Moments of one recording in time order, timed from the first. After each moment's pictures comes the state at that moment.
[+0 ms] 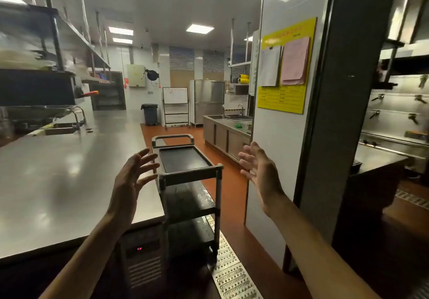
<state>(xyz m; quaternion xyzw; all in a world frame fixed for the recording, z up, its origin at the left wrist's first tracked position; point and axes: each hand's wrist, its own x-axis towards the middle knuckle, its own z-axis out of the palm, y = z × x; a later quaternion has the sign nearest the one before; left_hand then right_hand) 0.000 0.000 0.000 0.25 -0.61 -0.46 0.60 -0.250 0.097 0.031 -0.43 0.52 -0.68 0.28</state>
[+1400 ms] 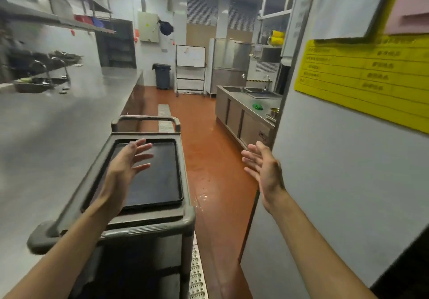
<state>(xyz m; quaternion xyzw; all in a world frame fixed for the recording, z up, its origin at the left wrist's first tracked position) -0.440 -0.675 -0.093 0.34 -0.57 -0.46 0.59 -0.721 -0.606 -0.060 -0.40 0.56 -0.64 0.34</state>
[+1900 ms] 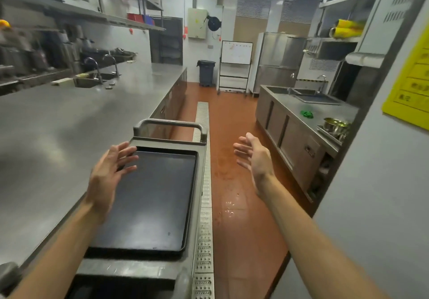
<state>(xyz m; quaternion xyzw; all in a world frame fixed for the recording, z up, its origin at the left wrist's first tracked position) -0.465 -0.870 -0.110 0.42 -0.48 -0.38 0.67 -0.761 -0.897 -0.059 -0.47 0.50 -0.57 0.44</state>
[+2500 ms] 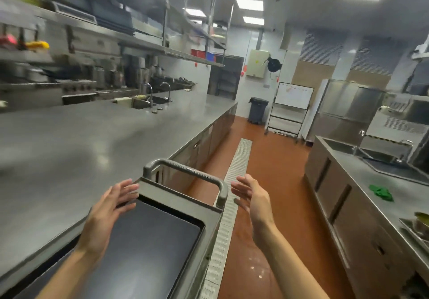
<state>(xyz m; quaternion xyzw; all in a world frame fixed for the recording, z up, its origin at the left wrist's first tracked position) -0.511 -1.131 -0.117 0.47 -0.40 -0.29 0.74 -0.773 -1.245 -0.052 -0.53 0.44 -0.50 0.53</state>
